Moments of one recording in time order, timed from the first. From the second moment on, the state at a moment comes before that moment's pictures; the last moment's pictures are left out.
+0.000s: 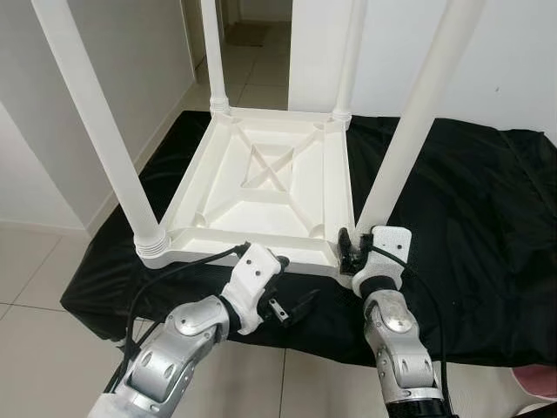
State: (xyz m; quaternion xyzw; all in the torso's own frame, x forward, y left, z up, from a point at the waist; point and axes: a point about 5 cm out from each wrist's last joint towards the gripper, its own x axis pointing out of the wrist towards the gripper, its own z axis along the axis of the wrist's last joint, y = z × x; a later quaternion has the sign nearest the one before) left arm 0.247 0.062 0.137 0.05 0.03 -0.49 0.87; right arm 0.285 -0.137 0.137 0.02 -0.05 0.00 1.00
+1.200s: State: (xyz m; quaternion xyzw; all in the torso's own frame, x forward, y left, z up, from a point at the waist) left arm 0.258 0.047 0.150 0.07 0.01 -0.52 0.85; right arm 0.310 -0.167 0.145 -0.07 -0.05 0.28 0.96
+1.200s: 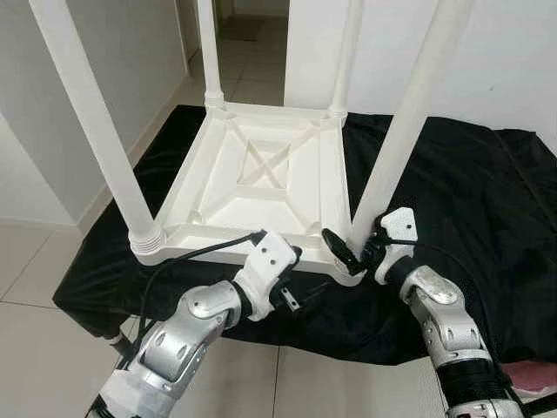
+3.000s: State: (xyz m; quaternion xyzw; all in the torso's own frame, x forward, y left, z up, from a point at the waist) left arm 0.251 0.050 0.138 0.08 0.03 -0.52 0.85; right arm 0.303 -0.149 0.137 -0.05 -0.05 0.23 0.97
